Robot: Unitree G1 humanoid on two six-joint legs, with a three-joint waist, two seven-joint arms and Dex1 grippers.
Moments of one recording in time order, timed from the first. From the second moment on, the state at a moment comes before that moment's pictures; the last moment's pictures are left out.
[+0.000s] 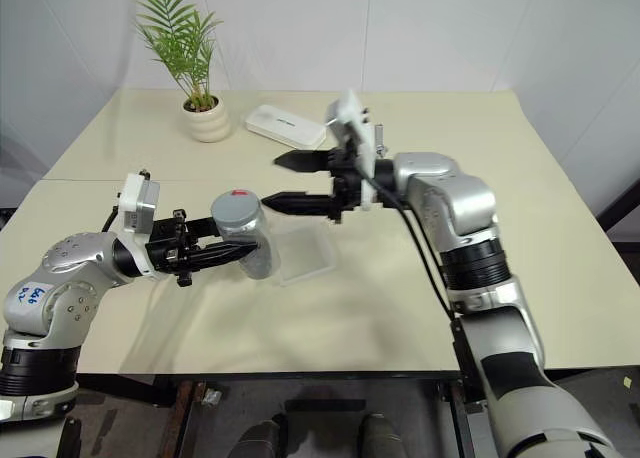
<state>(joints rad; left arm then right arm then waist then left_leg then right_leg) -0.47 0.69 0.18 -0.17 -0.70 0.54 -1.08 -1.09 -0.40 0.09 0.25 0.53 0.64 1.16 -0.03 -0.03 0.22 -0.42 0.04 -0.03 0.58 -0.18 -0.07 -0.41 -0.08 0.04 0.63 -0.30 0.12</state>
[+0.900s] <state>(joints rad) -0.47 0.69 0.17 -0.18 -0.70 0.54 -1.09 -1.09 -0.22 0.21 0.05 0.55 0.74 1.03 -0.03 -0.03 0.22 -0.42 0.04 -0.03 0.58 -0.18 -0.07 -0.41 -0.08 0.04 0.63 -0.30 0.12</state>
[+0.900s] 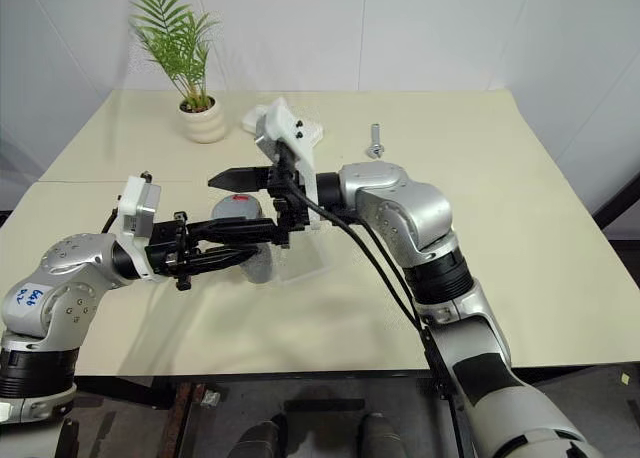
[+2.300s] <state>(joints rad) -0.47 0.71 0.16 -0.17 -0.70 0.54 -1.09 -1.09 -0.32 0.10 0.13 0.63 0.72 1.18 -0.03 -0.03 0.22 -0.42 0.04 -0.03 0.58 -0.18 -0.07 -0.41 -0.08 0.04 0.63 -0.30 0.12</state>
